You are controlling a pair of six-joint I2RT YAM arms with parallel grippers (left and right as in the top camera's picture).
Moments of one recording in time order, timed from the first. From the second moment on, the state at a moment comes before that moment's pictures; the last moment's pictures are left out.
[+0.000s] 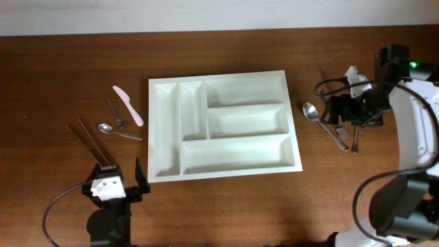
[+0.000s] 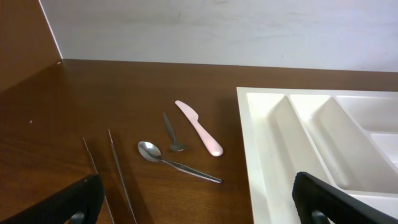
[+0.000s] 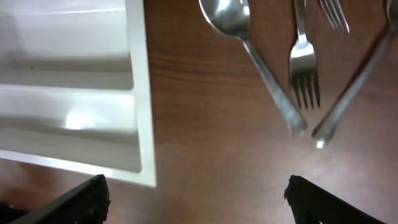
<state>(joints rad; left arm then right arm) 0.04 0.01 0.08 -0.25 -0.10 -0.02 -0.24 1.78 1.61 -1.36 -0.27 -0.27</state>
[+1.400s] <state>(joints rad) 0.04 0.01 0.08 -0.25 -0.10 -0.02 -0.12 2.17 1.61 -1.05 -0.23 -0.56</state>
